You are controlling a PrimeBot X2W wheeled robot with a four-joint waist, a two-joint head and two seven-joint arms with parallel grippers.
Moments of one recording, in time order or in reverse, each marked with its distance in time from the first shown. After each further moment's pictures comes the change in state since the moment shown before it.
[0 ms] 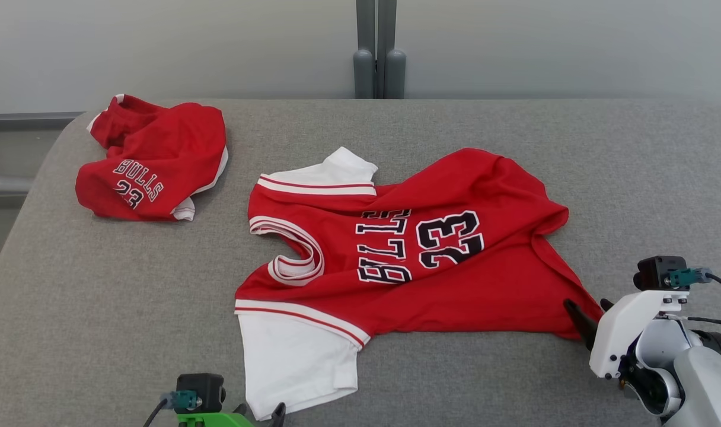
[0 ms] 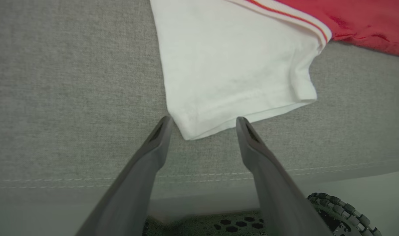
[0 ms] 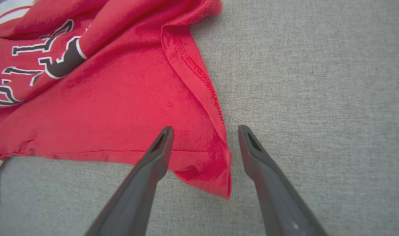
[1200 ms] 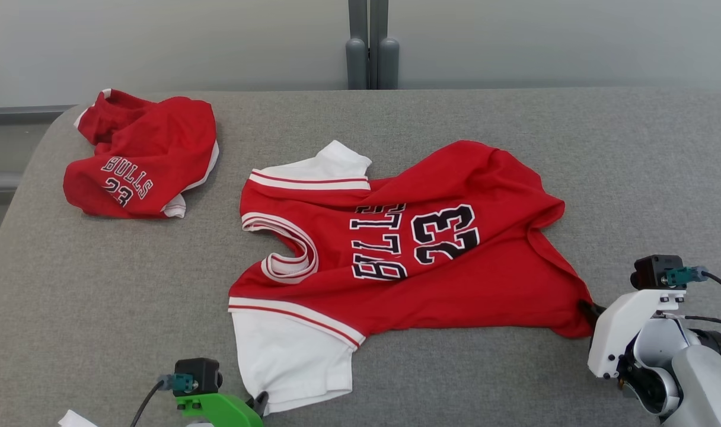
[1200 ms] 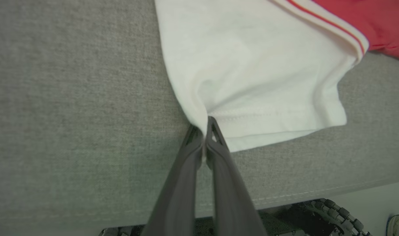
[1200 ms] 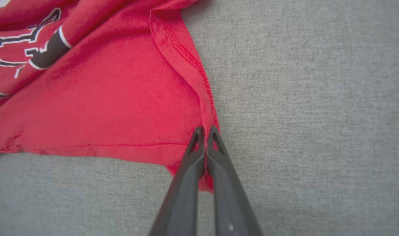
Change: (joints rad) left arm -0.128 -0.037 0.000 0.266 -0.074 -0.063 -0.057; right arm -0.005 -0.001 0.009 -0.002 -0.004 0.000 0.011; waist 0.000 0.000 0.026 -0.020
